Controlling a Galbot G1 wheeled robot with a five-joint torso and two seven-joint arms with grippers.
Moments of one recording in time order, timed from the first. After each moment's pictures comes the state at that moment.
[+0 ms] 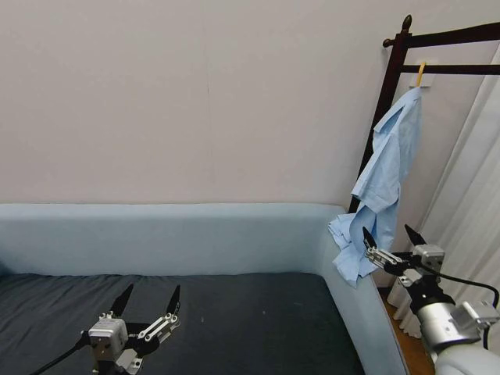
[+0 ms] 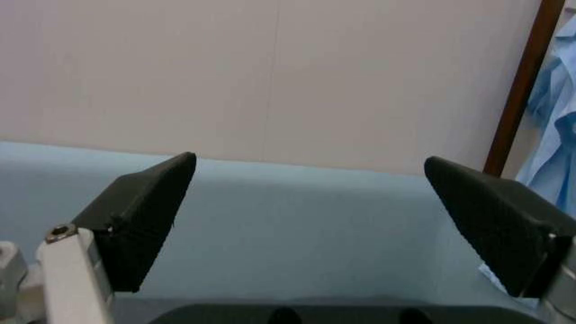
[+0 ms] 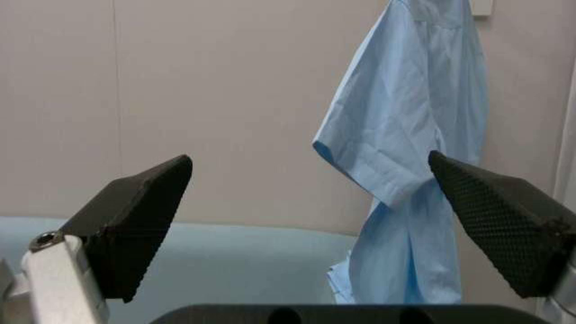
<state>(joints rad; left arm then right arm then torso) 1.81 -1.08 -0.50 -2.50 -0.40 -0.07 -0.29 -1.47 0.93 0.67 2.23 0.55 0.06 0.23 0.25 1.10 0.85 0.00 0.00</state>
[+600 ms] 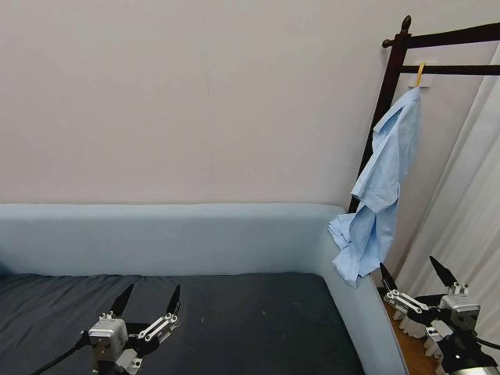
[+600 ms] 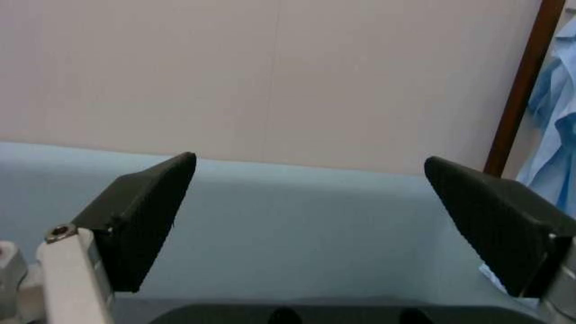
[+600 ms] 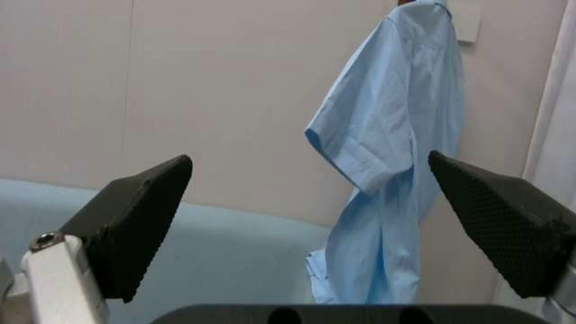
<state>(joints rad) 1.81 -1.08 -0.50 -2.50 -0.40 -0.07 -0.29 -1.74 1.04 0.80 2.31 0.40 0.18 0.13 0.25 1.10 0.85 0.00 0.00</state>
